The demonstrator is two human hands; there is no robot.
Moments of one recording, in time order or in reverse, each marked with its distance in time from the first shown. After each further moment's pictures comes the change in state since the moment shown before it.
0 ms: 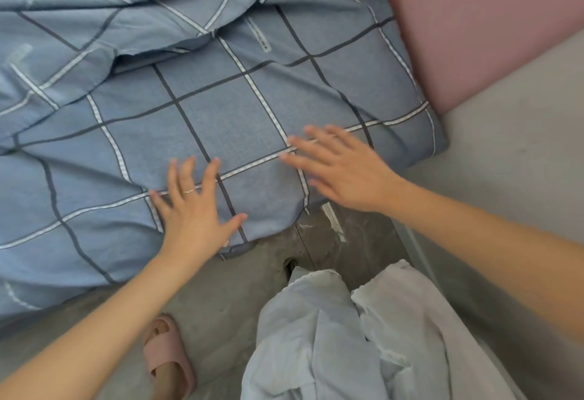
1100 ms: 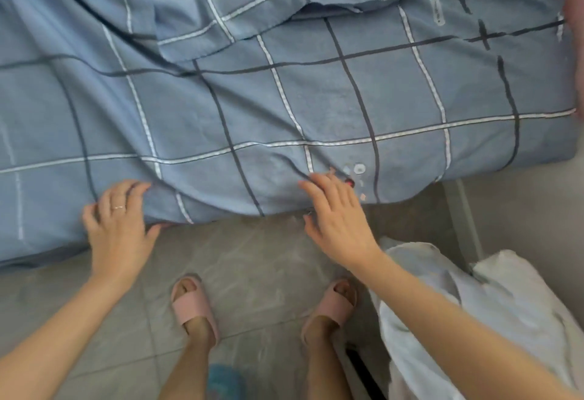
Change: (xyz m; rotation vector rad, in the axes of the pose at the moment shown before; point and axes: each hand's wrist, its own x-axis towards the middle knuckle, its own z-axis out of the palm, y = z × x) left_hand -0.131 -0.313 -0.015 0.075 0.135 -0.196; right_hand 0.116 -0.278 0.008 0.324 0.160 0.320
